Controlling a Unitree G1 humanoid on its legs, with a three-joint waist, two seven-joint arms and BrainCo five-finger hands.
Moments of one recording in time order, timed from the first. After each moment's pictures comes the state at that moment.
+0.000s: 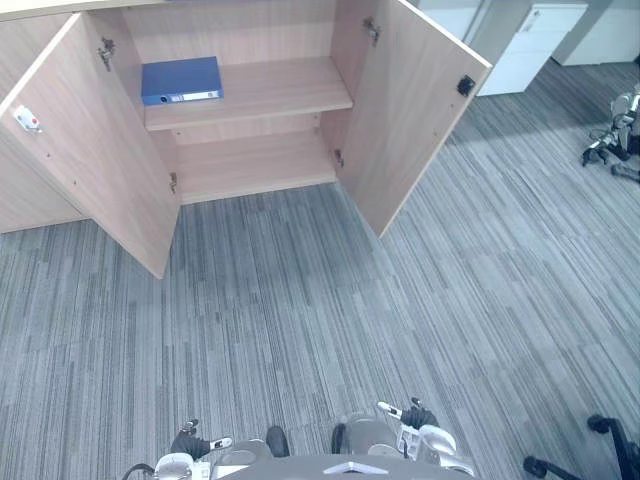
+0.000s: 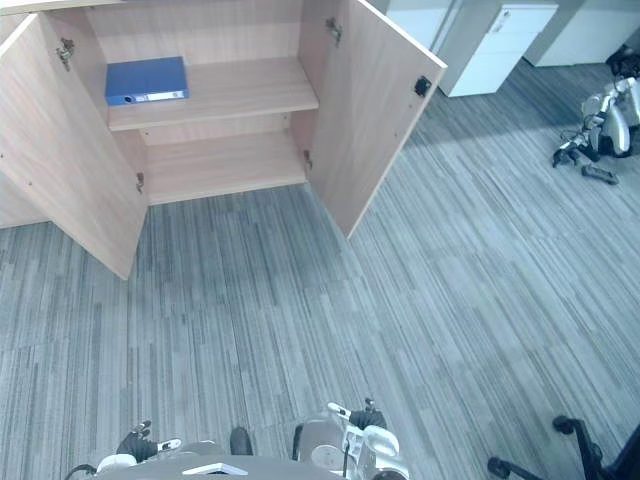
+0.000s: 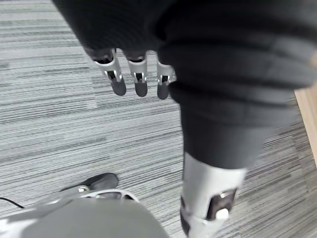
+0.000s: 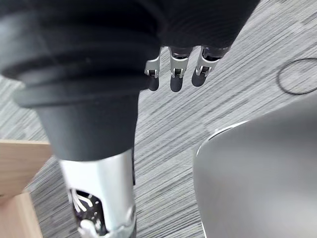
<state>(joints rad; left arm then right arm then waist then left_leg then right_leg) 0.10 0.13 0.09 1.07 0.04 -0.08 0.06 -0.02 -0.04 -0.27 1.04 0.07 -0.07 -0.10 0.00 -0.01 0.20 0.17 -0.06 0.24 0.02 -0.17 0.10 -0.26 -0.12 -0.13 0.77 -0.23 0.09</state>
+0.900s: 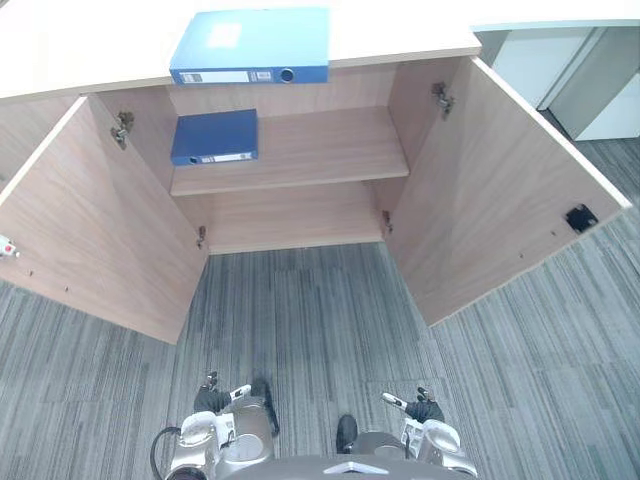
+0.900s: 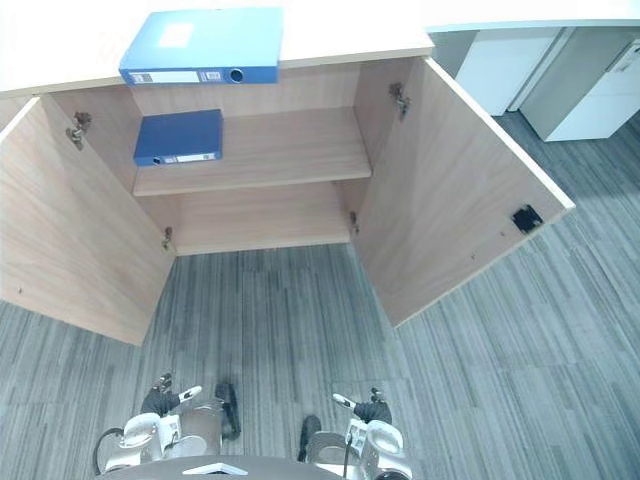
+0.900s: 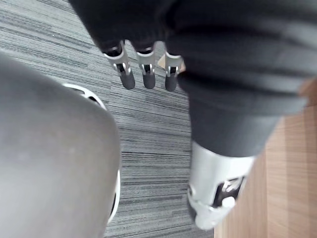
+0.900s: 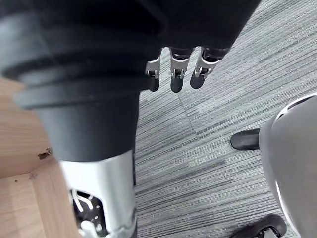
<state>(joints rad) 0.03 -0.01 0.21 0.98 0.00 -0.11 0.08 0.02 -0.03 -0.25 0.96 0.12 -0.08 -0.12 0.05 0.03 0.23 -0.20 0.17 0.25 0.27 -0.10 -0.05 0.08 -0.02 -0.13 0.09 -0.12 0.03</state>
